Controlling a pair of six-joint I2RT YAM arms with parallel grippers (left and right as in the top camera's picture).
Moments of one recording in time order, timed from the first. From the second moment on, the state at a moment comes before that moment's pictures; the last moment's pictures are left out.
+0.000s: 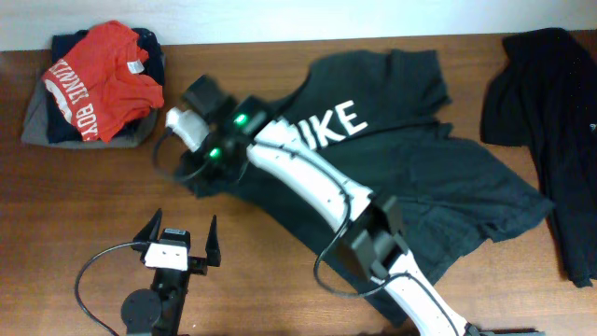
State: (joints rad) left arm 0.01 0.01 0.01 -0.06 0.15 0.09; right arm 0.83 2.49 2.53 -1.13 -0.52 0.10
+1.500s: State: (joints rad) left arm 0.01 0.01 0.01 -0.06 0.15 0.09; right arm 0.22 2.47 2.84 -1.69 -0.34 0.20
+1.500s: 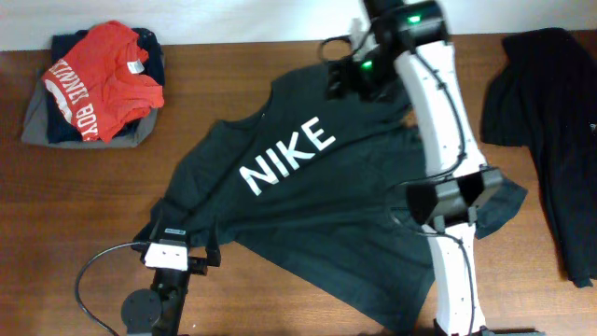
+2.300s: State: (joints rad) left arm 0.01 0.01 0.01 -0.06 0.15 0.09; right arm 0.18 1.60 2.18 -1.69 0.09 0.62
